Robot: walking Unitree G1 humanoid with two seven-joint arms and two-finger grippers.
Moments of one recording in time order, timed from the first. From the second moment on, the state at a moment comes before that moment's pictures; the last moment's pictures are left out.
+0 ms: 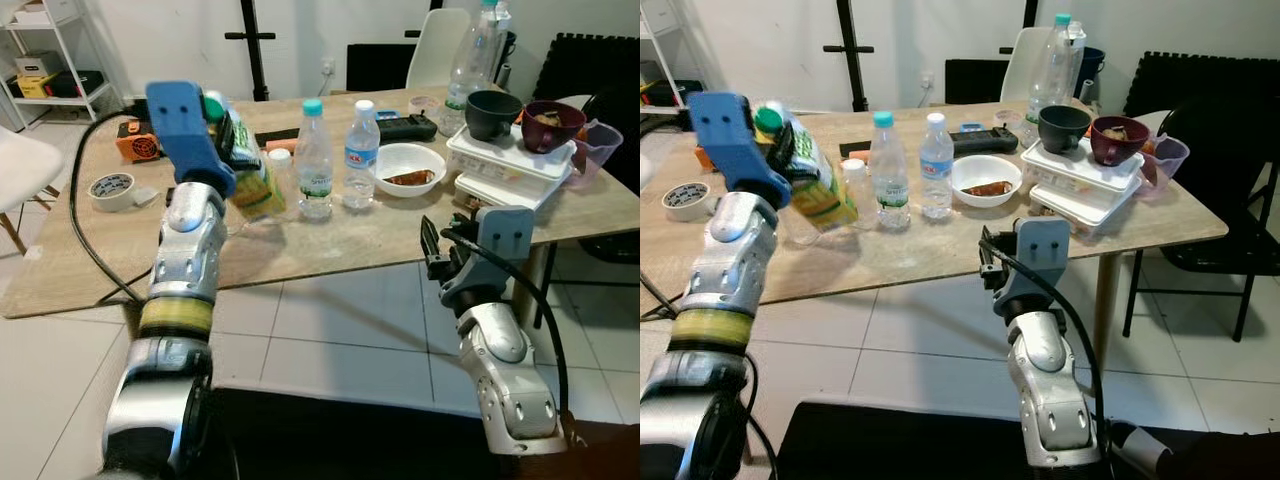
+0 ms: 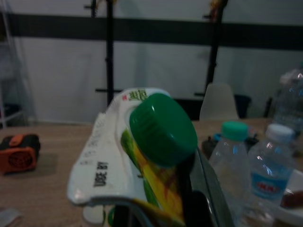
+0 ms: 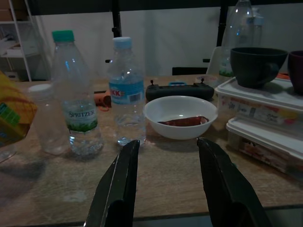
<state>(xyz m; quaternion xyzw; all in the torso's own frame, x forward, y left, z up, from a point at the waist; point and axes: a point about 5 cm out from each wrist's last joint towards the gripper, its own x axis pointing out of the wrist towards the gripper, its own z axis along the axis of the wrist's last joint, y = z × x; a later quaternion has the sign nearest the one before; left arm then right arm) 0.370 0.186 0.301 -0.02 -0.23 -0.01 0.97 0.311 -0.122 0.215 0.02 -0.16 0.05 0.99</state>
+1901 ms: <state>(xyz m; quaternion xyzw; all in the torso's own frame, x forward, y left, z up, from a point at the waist) 0.283 0.159 0.170 0.05 -0.03 -0.03 1.00 0.300 -0.142 0.146 -0.05 -0.07 0.02 1.00</state>
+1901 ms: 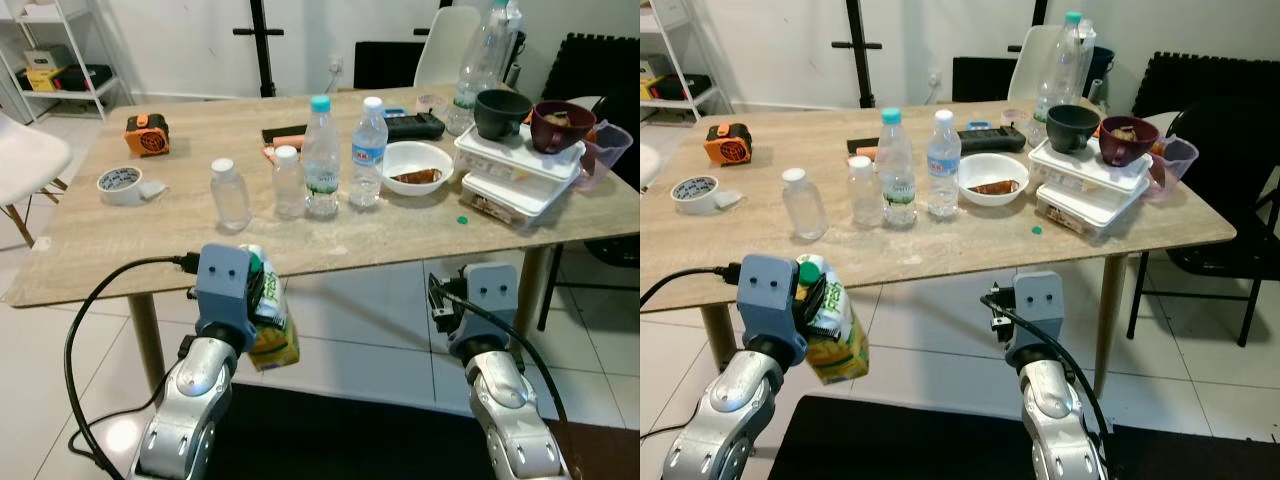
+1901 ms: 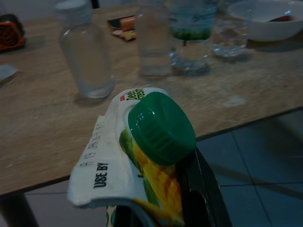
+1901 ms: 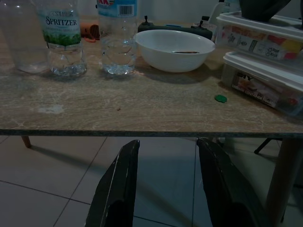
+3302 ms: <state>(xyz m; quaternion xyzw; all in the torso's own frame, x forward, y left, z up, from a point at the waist) 0.292 0.154 0.172 0.04 -0.05 -0.02 1.00 0.307 -0.145 0.137 -0.03 -0.06 0.01 1.00</state>
